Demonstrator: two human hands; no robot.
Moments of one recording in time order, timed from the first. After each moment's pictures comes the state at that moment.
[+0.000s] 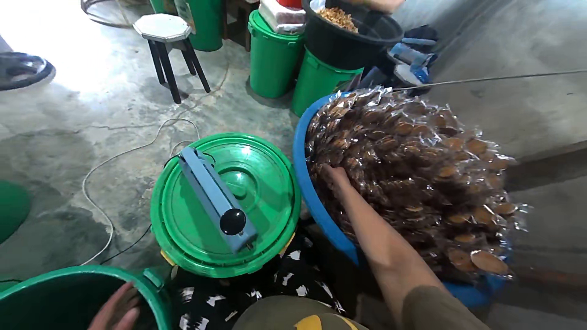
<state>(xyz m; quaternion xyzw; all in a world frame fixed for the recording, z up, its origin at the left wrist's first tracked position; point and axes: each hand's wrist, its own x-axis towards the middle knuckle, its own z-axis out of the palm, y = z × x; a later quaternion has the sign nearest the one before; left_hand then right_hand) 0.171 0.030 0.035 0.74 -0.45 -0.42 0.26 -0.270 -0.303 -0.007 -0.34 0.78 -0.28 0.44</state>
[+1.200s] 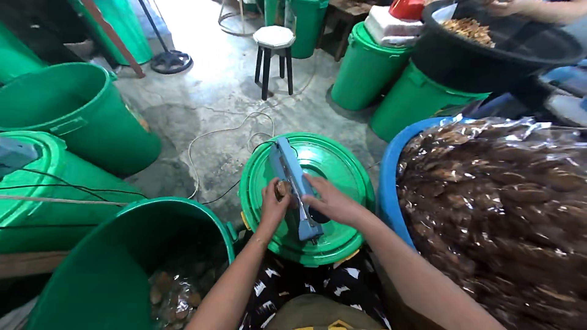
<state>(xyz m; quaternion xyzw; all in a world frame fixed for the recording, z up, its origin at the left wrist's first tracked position) 0.100 -0.130 -0.012 0.71 -0.35 -0.40 0.47 -0.053 -0.210 0.090 -0.82 0.39 0.04 0.43</state>
